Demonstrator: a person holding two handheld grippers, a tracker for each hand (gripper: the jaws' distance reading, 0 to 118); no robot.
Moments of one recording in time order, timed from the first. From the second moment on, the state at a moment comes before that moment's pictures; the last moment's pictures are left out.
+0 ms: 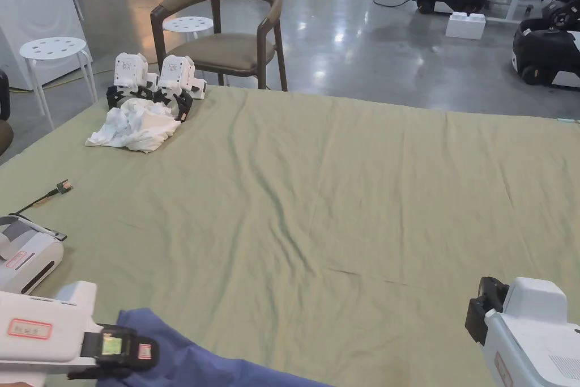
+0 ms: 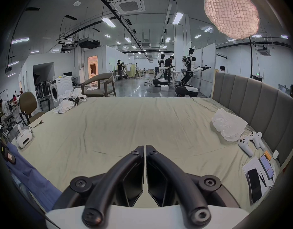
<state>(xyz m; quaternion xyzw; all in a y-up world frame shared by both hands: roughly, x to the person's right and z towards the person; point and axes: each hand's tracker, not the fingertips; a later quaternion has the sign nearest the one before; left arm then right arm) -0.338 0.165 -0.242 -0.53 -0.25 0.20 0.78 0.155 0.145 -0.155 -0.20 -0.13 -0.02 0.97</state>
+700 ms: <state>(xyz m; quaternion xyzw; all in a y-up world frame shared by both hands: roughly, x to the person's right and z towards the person) -0.134 0.054 -0.232 -0.62 -0.25 0.08 0.74 0.171 0.132 -0.132 -0.21 -0.14 -0.03 0.97</state>
